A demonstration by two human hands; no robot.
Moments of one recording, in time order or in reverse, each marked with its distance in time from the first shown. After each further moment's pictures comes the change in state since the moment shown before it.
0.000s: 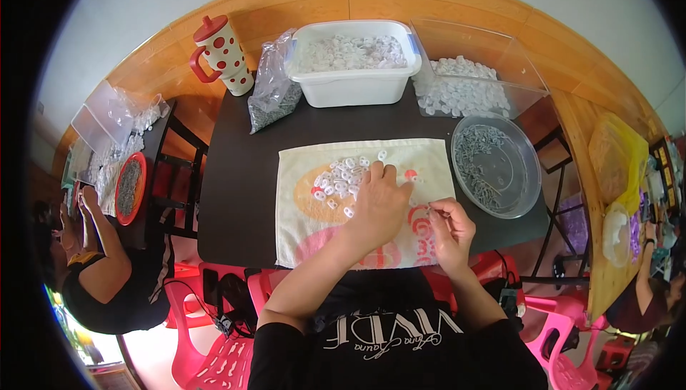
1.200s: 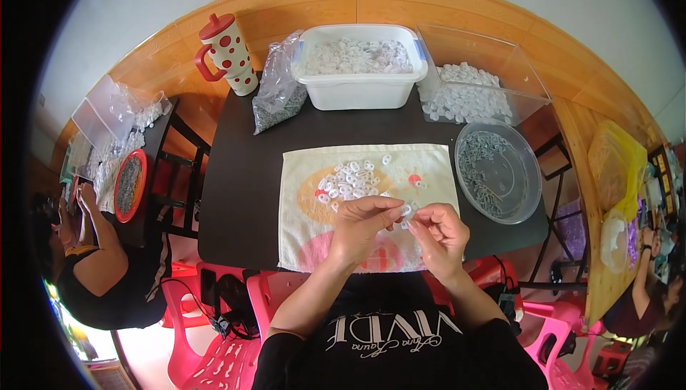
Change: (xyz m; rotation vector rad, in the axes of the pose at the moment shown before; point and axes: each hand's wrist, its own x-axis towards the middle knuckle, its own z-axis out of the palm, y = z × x) left_hand -0.045 -0.007 -0.004 -1.703 0.185 -0.591; right_hand 0.002 -0.011 0.026 0.012 -0.133 -0.039
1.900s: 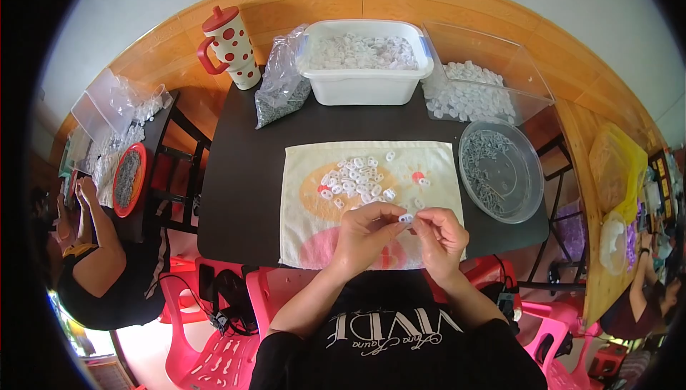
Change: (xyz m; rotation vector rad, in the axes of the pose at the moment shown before) left_hand -0.019 0.011 0.007 0.265 -0.019 0.025; right_hand -0.010 0.009 0.008 -0.034 0.102 -0.046
